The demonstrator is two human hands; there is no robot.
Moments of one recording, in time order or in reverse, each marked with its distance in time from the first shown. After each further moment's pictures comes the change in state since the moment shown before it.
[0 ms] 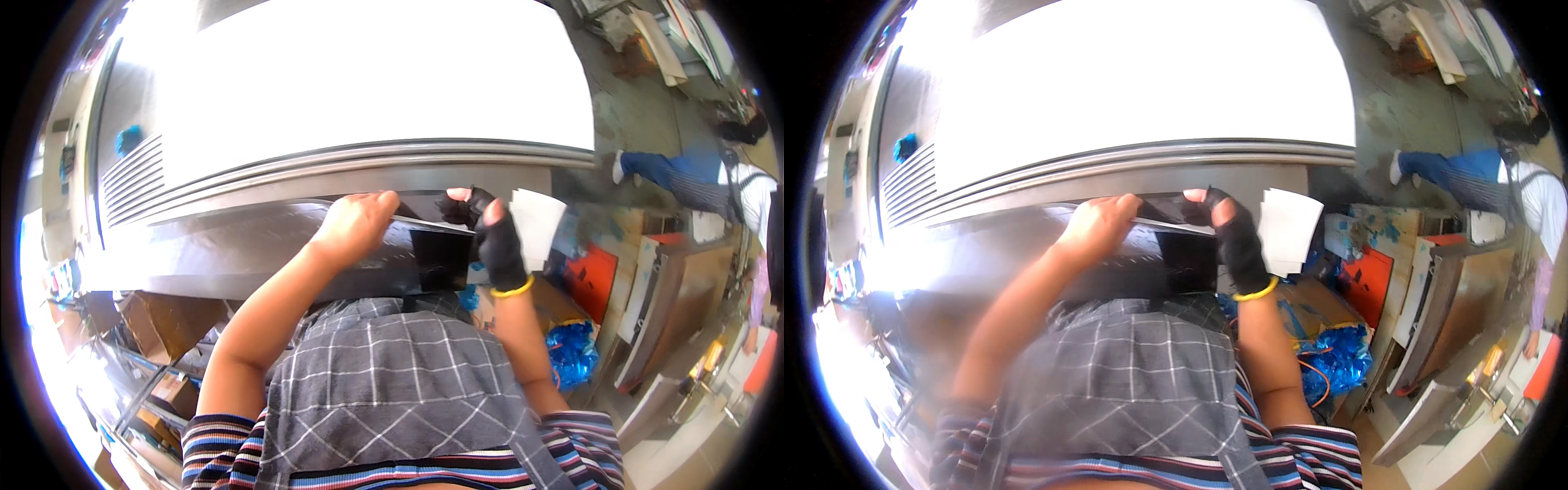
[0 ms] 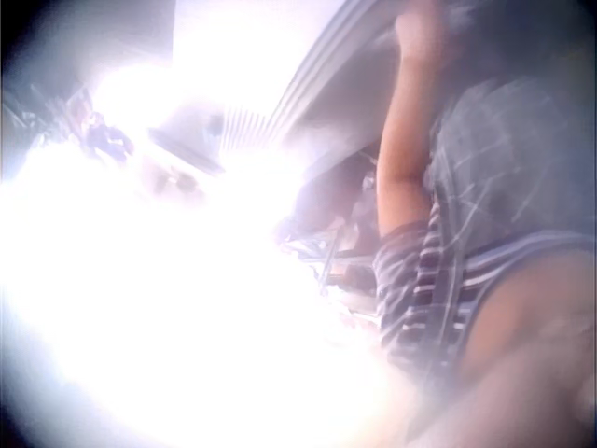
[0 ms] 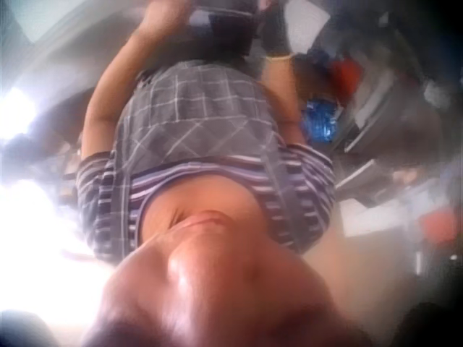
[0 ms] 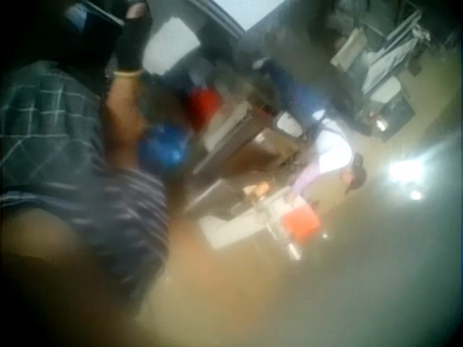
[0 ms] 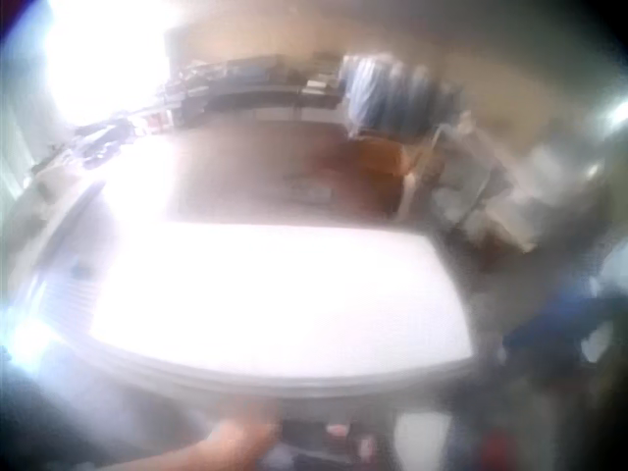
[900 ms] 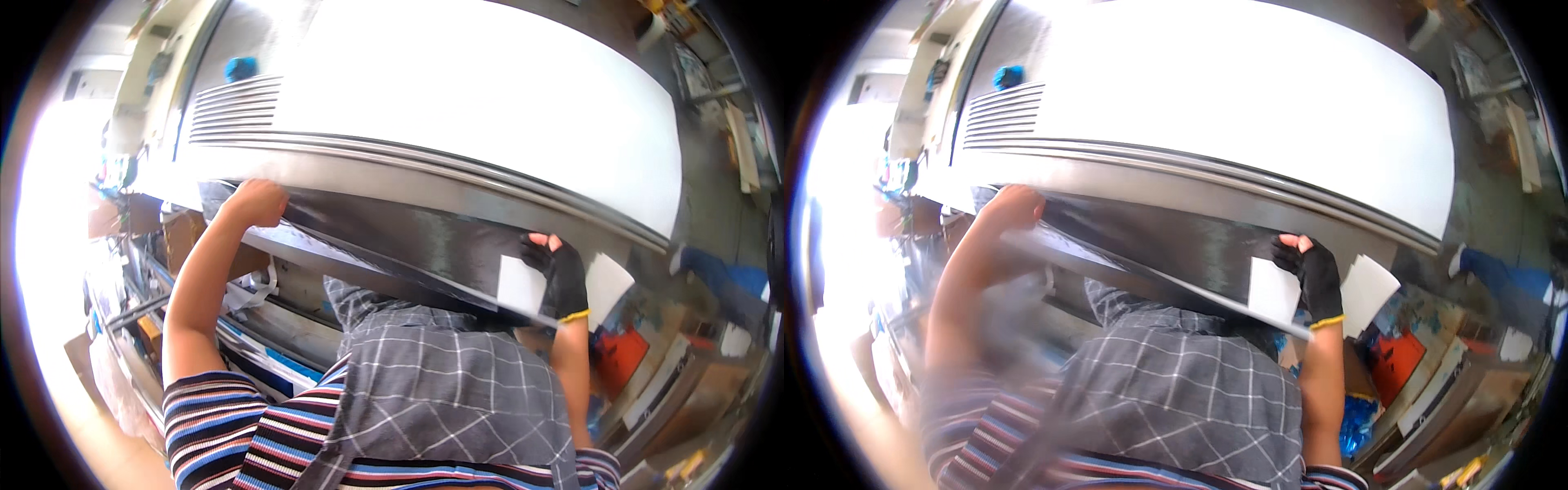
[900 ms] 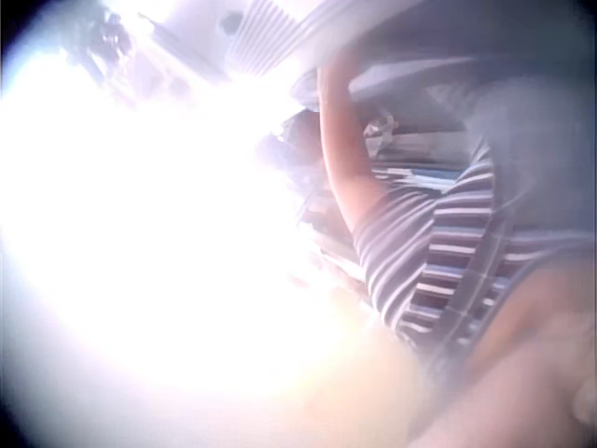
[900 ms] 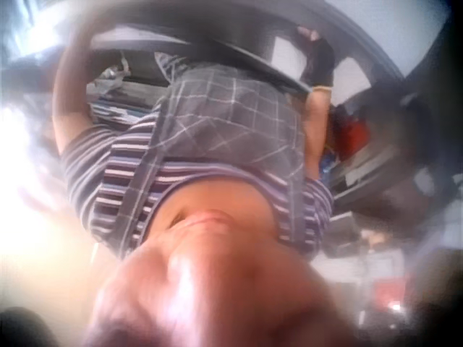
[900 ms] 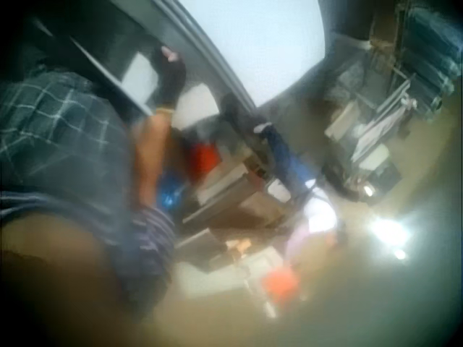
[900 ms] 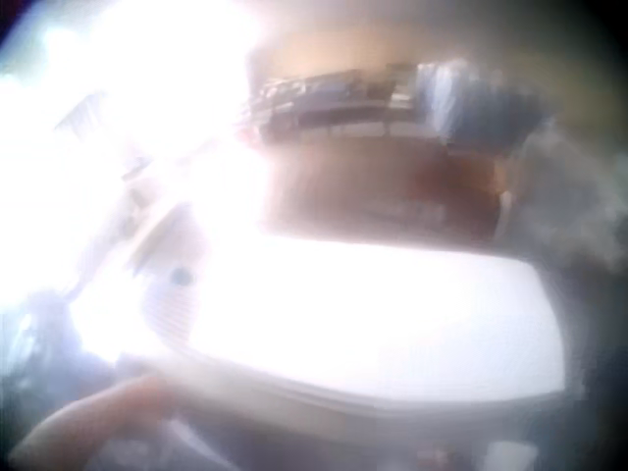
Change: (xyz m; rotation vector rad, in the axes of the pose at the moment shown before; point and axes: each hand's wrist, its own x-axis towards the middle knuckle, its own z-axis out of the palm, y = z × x) left_hand -0.182 -0.145 -0.185 0.459 -0.703 -0.711; right_hand 0.020 0.024 -0.006 0.166 -0.008 0.400
